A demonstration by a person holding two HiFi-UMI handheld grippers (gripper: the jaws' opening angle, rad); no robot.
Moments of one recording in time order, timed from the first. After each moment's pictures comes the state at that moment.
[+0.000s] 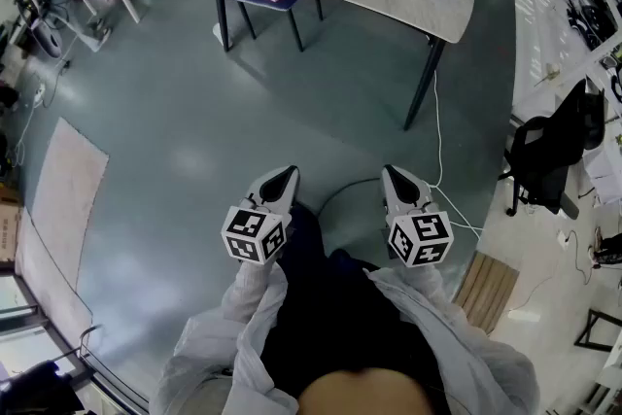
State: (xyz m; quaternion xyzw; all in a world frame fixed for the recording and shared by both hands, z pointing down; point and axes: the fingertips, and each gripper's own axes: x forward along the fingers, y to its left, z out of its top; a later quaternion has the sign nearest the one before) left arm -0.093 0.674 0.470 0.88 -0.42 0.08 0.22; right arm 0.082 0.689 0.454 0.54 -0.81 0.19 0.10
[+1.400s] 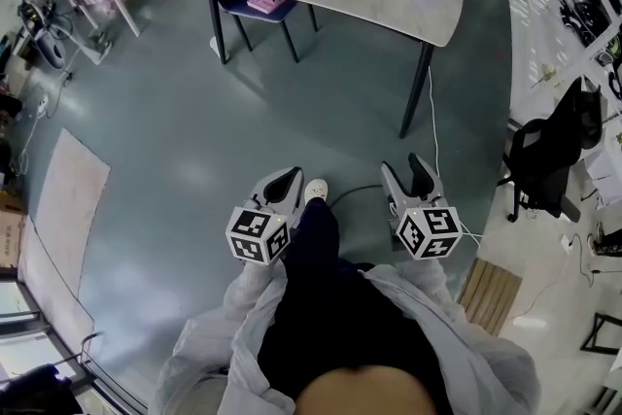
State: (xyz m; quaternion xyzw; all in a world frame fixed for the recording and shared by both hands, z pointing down) left arm -0.044 0.680 0.465 0.88 -0.42 0.09 0.20; right arm 0.148 0.678 0.445 0.56 -0.81 0.18 0.04
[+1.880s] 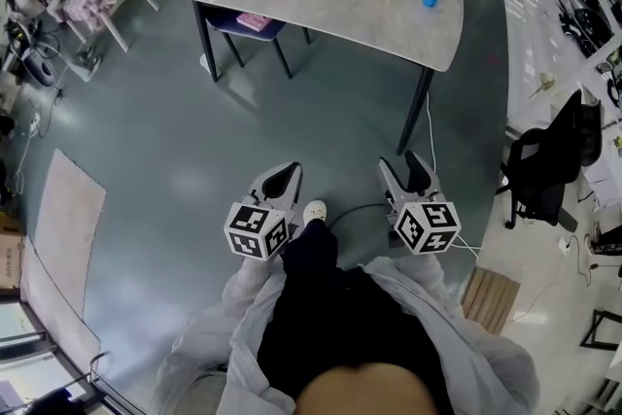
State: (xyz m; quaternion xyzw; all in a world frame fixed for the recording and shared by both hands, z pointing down) left arm -0.041 0.547 0.450 0.89 -0.41 0.09 0.20; right arm 0.148 0.553 0.435 0.58 -0.79 0.20 0.03
